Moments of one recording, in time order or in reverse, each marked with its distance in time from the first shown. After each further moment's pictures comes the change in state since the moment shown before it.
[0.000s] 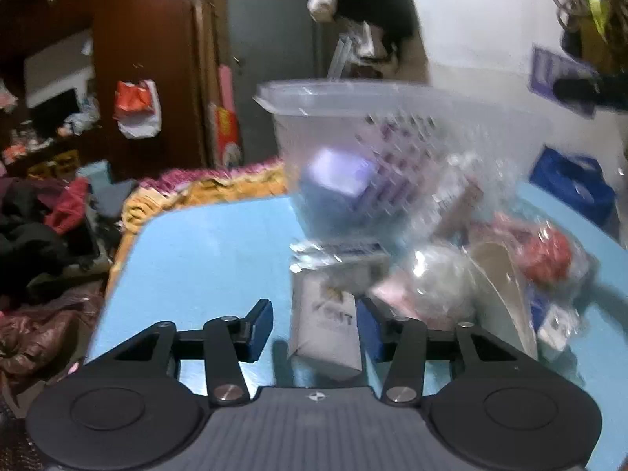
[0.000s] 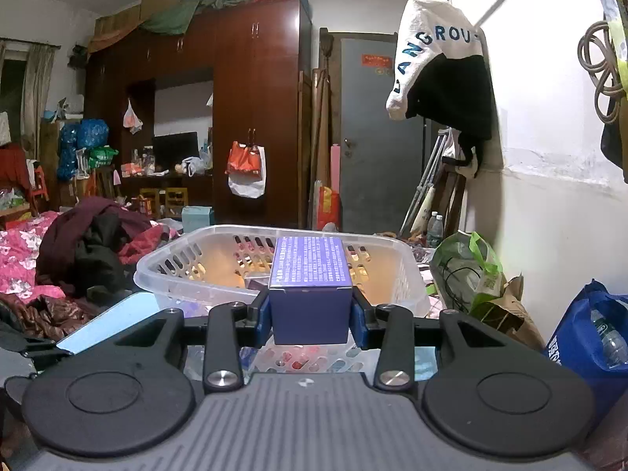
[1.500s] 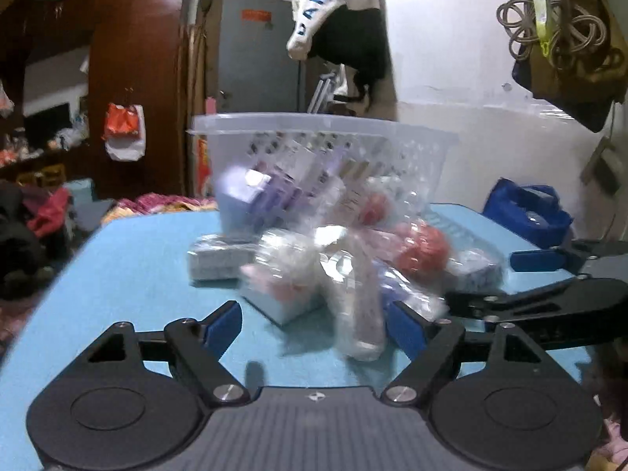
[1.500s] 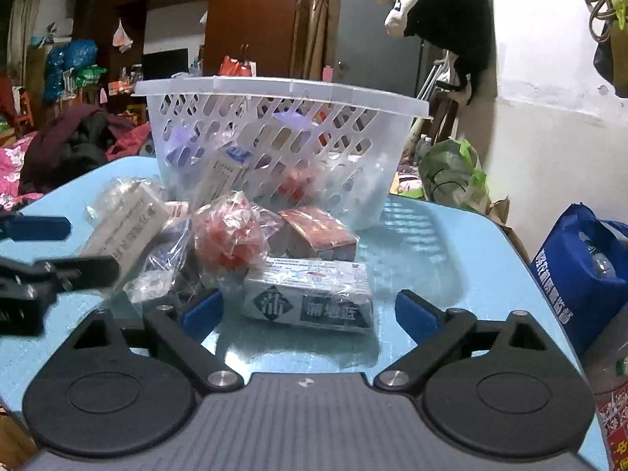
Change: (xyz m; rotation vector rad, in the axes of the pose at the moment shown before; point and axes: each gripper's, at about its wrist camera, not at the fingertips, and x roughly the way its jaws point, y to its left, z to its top) left arm -0.051 -0.069 -0.033 -0.072 -0.163 -0.080; right arm -0.012 0.010 -0.108 -0.062 0.245 -0.059
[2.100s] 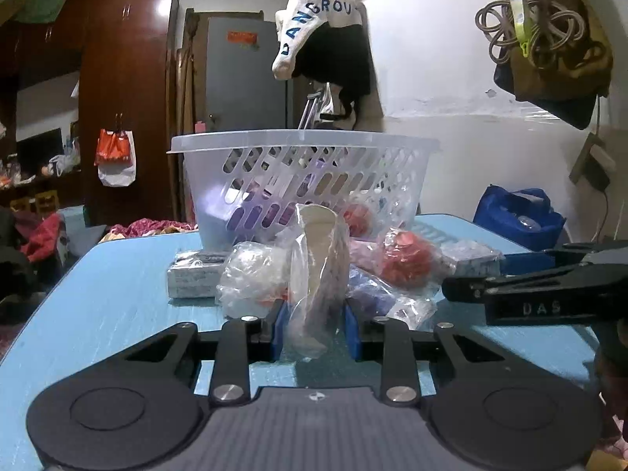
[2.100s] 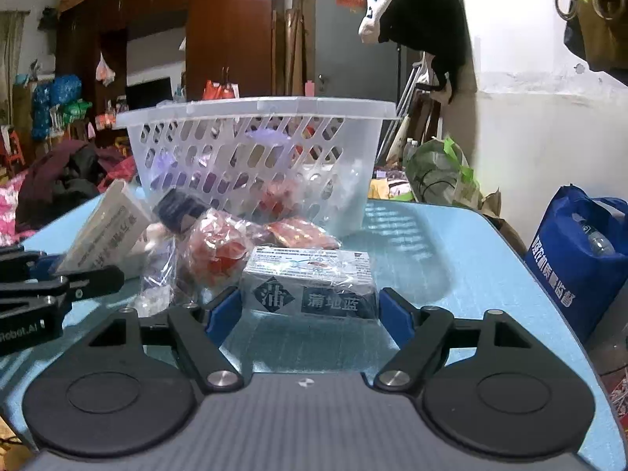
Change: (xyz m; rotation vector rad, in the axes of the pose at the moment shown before) left arm -0.005 -0.015 -0.009 0.060 -0.081 0.009; right arm -0.007 -0.014 -0.008 0.112 -0.075 -0.003
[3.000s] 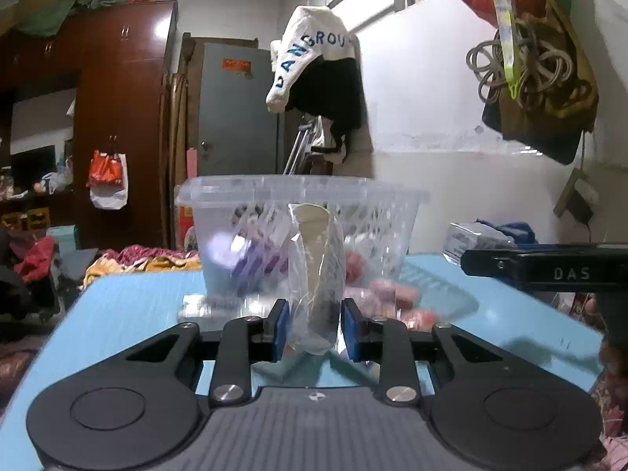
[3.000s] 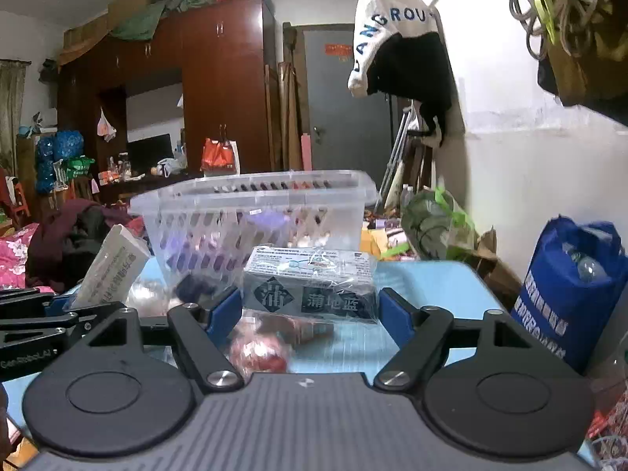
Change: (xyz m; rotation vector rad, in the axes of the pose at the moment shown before) left arm -0.019 0.016 0.029 -0.014 -0.097 -0.052; right arm -0.035 -0.003 0.028 0.049 -0.166 0.009
